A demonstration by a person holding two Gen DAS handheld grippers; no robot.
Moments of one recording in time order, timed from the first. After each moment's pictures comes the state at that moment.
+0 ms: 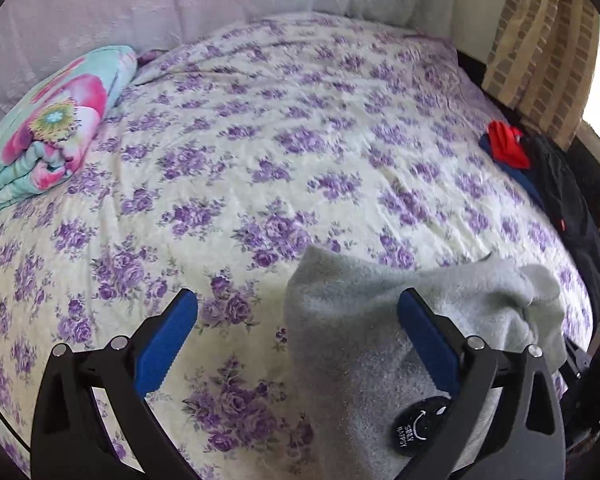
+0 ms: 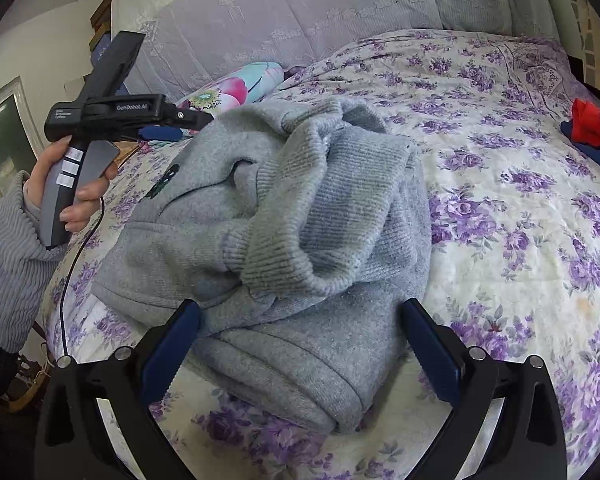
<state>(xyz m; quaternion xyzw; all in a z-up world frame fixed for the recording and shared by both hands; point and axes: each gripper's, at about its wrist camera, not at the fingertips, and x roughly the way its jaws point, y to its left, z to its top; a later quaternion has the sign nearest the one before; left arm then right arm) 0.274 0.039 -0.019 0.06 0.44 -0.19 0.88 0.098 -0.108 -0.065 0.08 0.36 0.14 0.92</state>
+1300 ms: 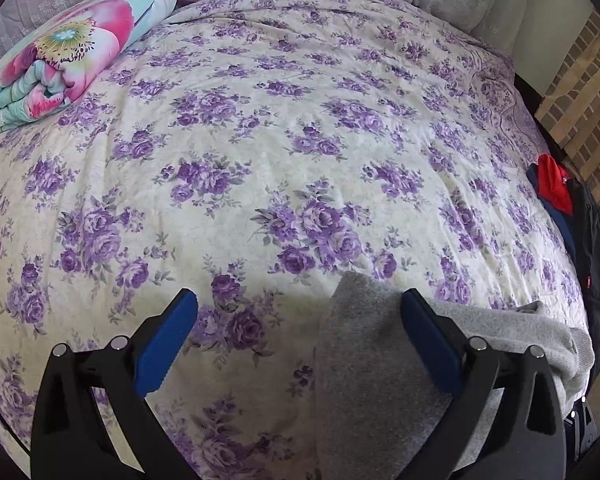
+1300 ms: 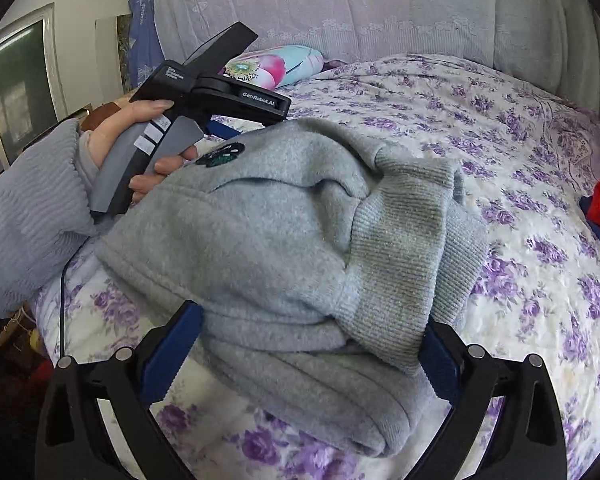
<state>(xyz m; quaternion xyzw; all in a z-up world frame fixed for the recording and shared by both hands) 0.322 0.052 -0.069 -0.03 0.48 -0.13 0.87 0.101 -0.060 -0.044 -0.05 0.37 0.16 0.91</state>
